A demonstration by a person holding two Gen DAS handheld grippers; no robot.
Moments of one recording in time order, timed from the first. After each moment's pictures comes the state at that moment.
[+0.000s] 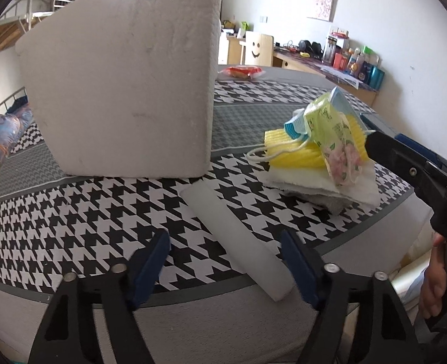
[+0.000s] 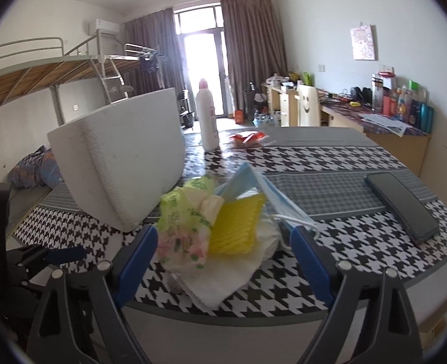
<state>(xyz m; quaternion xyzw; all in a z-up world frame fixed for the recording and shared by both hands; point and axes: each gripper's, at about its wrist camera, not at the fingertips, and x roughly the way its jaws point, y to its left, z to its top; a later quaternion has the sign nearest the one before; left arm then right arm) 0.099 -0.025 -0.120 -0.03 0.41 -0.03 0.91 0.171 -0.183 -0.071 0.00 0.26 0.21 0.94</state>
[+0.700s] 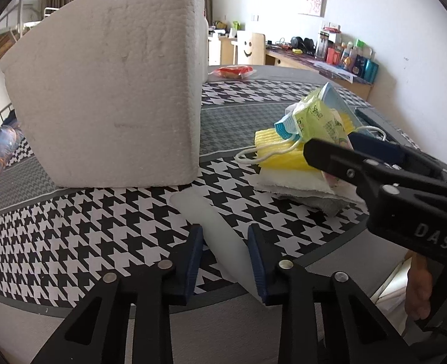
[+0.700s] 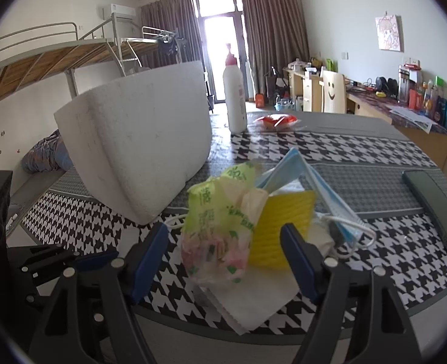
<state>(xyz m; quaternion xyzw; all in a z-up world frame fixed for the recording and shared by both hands) 0.119 -0.037 -0.123 -0.01 0.40 -0.04 0.92 0.197 -0.157 -0.084 -0.01 0.30 0.25 0.92</state>
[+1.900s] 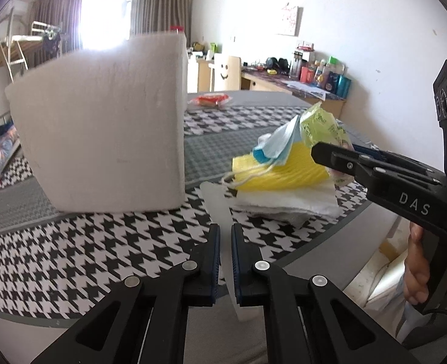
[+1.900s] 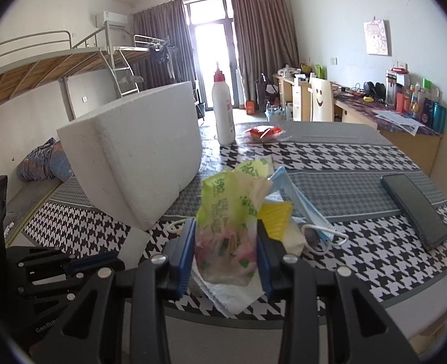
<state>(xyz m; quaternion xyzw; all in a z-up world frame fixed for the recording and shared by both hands) 0.075 -0.024 -0.091 -0.01 0.34 -0.10 0.93 0.174 -0.169 -0.066 0.00 0.28 0.23 0.93</state>
